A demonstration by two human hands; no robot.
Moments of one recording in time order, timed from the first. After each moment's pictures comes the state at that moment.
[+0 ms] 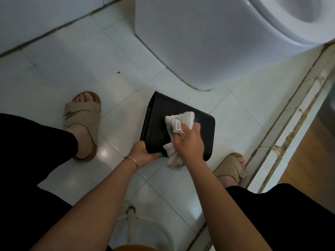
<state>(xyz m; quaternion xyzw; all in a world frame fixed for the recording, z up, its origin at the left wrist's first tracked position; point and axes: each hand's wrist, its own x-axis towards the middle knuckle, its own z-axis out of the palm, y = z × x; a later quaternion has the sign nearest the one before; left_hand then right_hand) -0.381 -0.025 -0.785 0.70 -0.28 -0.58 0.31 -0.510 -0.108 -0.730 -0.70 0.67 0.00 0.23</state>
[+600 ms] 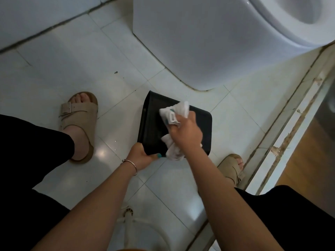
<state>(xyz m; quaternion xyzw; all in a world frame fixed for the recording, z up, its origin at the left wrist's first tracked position) -0.387 -0.027 -0.793 0.71 -0.25 -0.58 0.32 -0.493 -0.142 -0.733 -0.74 0.64 0.04 0.19</state>
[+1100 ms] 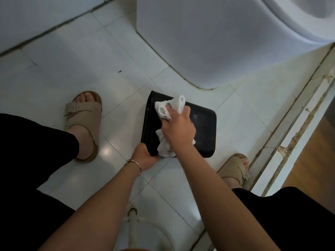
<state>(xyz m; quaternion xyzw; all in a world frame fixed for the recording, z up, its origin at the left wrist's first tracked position) -0.389 -0.026 -0.794 0.71 -0.22 -0.59 0.33 -0.456 -0.134 -0.729 -0.76 0.62 0.01 0.18</state>
